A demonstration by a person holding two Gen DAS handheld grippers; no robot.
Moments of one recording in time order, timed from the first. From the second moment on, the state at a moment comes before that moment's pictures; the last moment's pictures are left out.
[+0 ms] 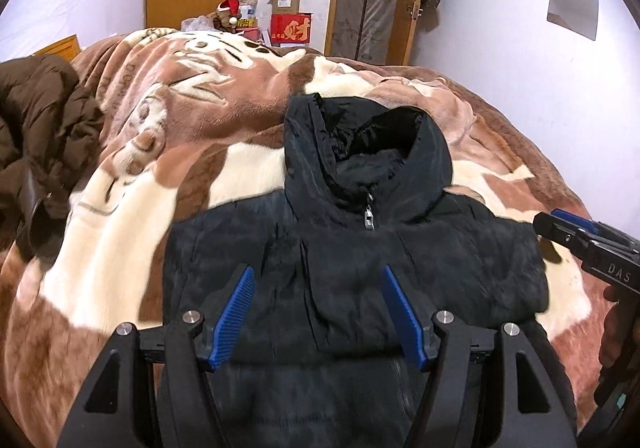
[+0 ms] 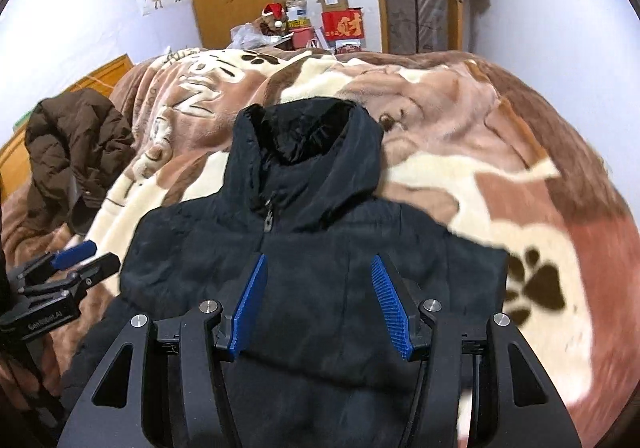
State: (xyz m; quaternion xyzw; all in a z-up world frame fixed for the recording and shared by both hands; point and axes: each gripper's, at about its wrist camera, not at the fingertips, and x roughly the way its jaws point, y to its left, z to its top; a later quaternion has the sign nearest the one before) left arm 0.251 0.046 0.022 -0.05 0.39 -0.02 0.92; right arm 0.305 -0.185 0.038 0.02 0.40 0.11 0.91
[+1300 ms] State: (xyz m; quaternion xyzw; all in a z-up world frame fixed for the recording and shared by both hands) left arm 0.428 0.083 0.006 -0.15 0.36 -0.06 0.92; right arm 0.422 -0.185 0.045 0.09 0.39 0.17 0.90
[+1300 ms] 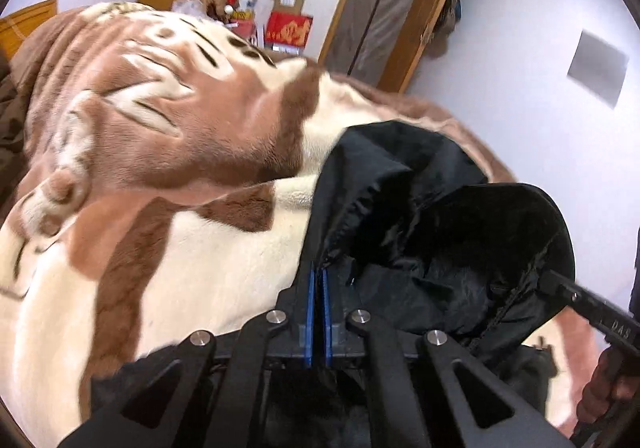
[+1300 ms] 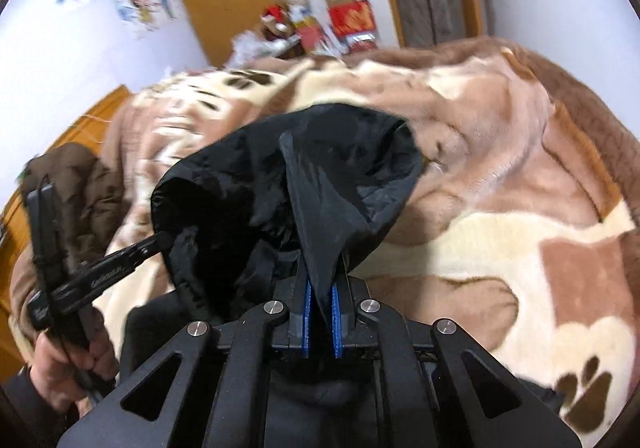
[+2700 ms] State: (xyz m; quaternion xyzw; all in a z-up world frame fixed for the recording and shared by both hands) left arm 0.222 0.028 -0.106 -0.13 0.48 -0.08 0.86; right arm 0.292 -0.145 -0.090 0.07 0.52 0.17 0.84
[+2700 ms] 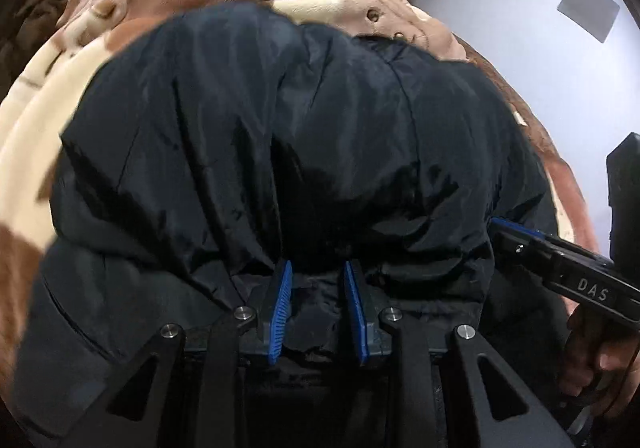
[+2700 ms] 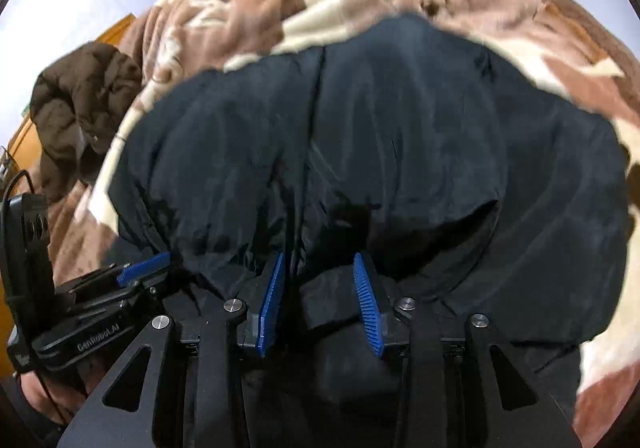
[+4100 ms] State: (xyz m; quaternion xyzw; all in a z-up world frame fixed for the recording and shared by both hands) left arm 0.282 0.125 -0.084 -0.19 0.46 -0.04 0.87; right arm 0.336 -0.219 -0.079 0.10 0.50 0.09 0.86
